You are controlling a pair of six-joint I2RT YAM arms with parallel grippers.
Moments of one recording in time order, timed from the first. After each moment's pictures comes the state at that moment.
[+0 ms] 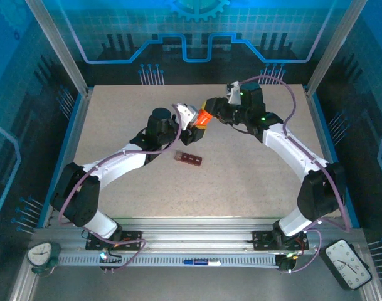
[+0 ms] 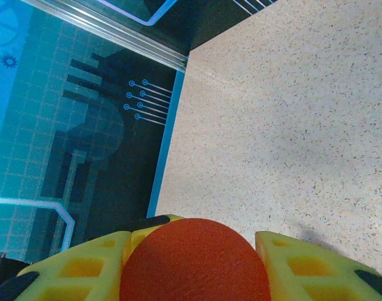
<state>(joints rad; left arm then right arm) -0.52 1.55 1.02 0.24 0.33 0.07 0.38 1.57 1.32 -0.19 -0.53 0.83</state>
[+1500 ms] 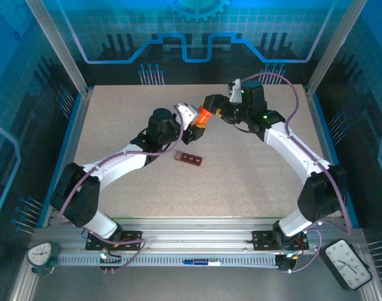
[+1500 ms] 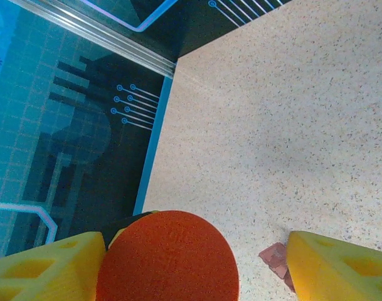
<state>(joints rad) -0.53 1.55 1.02 0.26 0.27 0.12 0.38 1.56 1.36 -0.27 -0.48 0.78</state>
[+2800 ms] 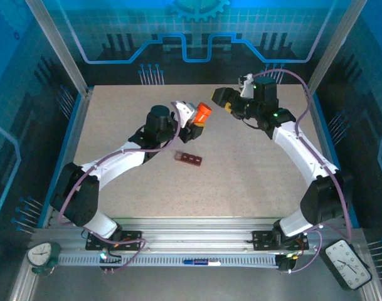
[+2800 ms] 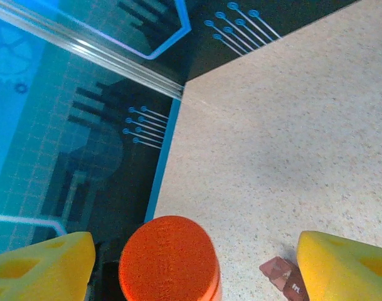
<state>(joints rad) -0.50 1.55 1.05 0.21 0.32 0.10 0.30 1.52 1.37 -0.29 -0.52 0.80</state>
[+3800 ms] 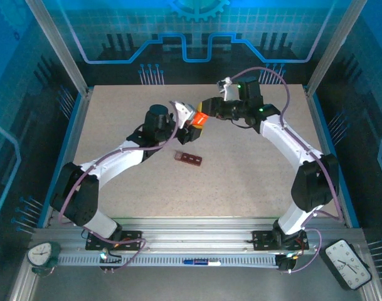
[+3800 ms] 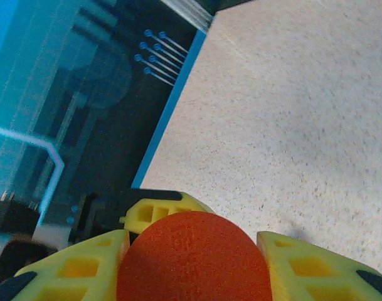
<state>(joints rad) -0.46 1.55 1.05 0.16 0.45 0.05 0.35 1.66 1.45 -0.31 -0.71 0.51</state>
